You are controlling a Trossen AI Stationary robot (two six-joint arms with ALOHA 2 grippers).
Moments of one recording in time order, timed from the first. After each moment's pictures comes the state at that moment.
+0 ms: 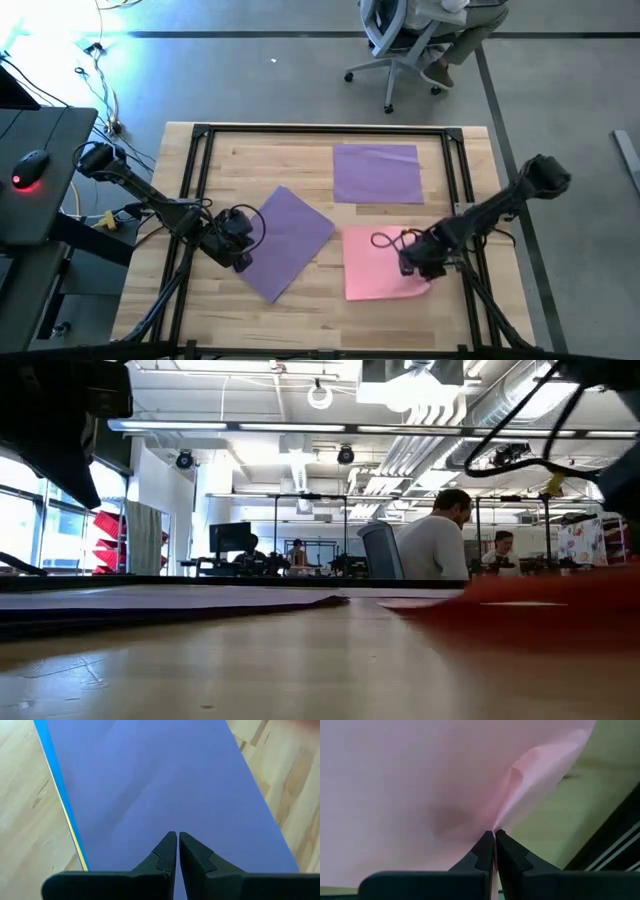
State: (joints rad) left arm -0.58 1.13 0.69 -0.71 -0.41 -1.04; right arm 0.53 1.37 0.66 -0.73 -0.41 2.08
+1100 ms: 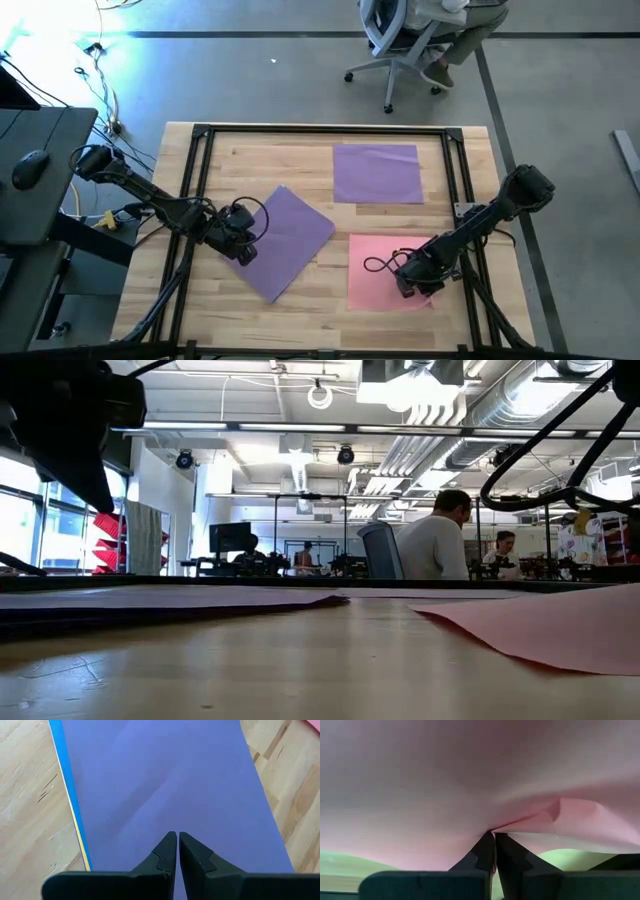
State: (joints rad) left arm -0.49 1.13 0.69 -0.71 -0.38 -1.07; right arm 0.62 1.57 0.66 -0.56 -0.48 1.88
